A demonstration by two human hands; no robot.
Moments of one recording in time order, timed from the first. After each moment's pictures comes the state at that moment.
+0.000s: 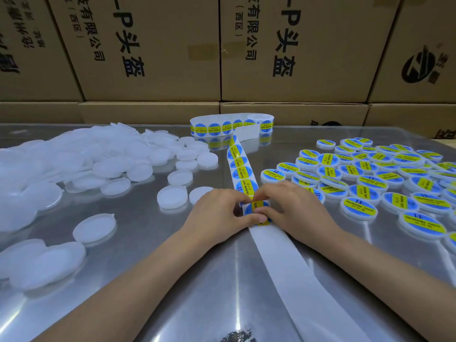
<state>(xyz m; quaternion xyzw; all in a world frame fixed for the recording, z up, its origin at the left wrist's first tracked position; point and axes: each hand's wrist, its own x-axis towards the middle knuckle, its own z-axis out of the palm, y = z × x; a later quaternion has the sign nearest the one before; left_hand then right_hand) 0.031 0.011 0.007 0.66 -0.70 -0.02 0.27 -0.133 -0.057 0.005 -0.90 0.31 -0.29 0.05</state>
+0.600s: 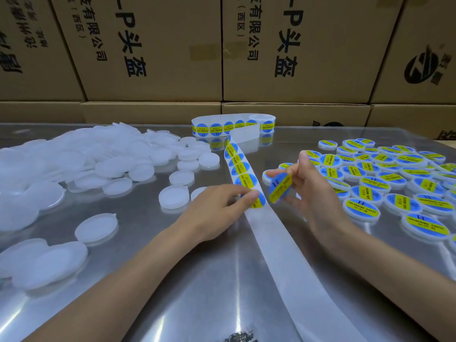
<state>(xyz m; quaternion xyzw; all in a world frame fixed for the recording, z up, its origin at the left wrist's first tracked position) 0.039 0.017 0.017 0.65 -0.69 -0.11 0.30 -0.132 -0.044 0.032 -0.59 0.30 -0.46 0.59</state>
